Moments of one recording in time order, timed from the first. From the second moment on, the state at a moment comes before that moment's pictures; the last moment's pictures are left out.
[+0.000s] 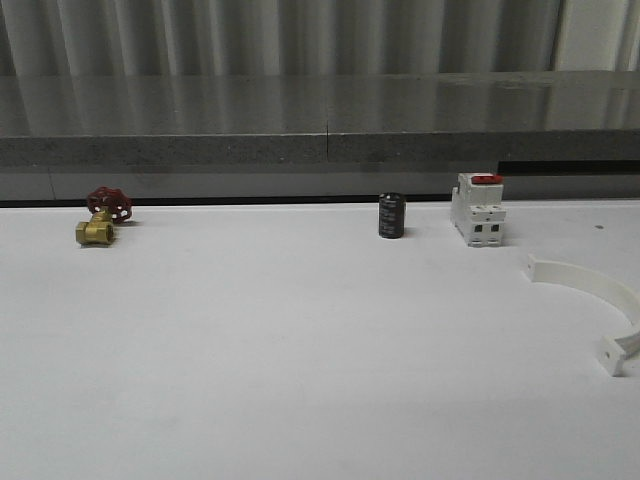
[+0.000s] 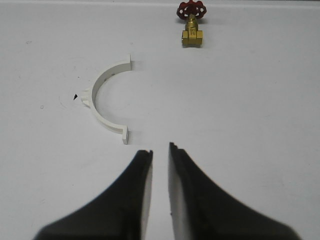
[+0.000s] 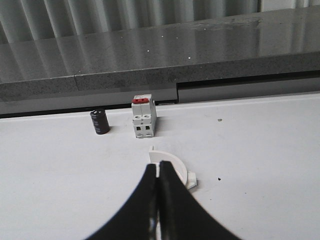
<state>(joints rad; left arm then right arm) -0.05 0.73 -0.68 0.05 0.74 -0.05 0.10 0.00 0.03 0.05 0.10 0.13</state>
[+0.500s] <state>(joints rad) -0.03 0.78 -0.69 0.01 0.75 -0.08 0.10 0.00 0.03 0.05 0.10 0.13</state>
